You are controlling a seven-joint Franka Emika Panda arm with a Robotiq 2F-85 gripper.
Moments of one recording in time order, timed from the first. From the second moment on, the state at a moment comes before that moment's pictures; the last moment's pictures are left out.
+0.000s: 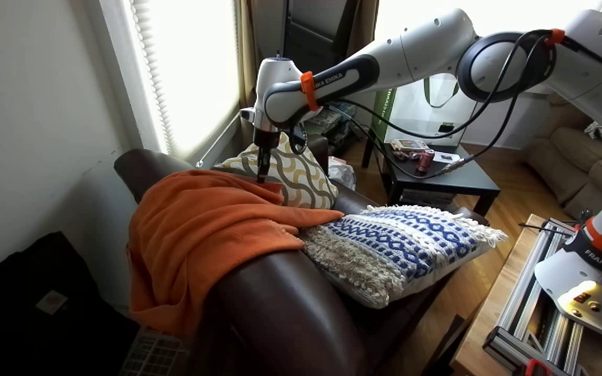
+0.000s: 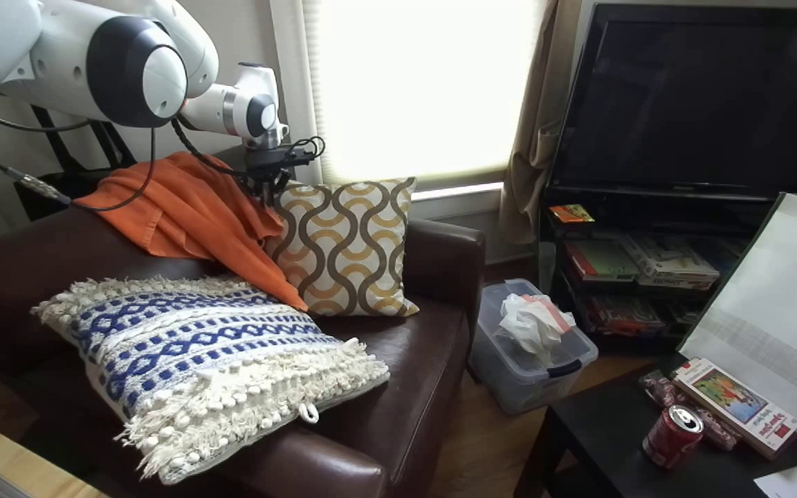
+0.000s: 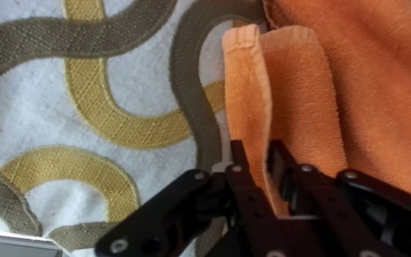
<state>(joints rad) 0.19 1.14 0.23 -0.99 -0.11 2.21 -0.65</state>
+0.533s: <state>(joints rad) 0.19 1.15 0.23 -0.96 -0.11 2.19 -0.66</state>
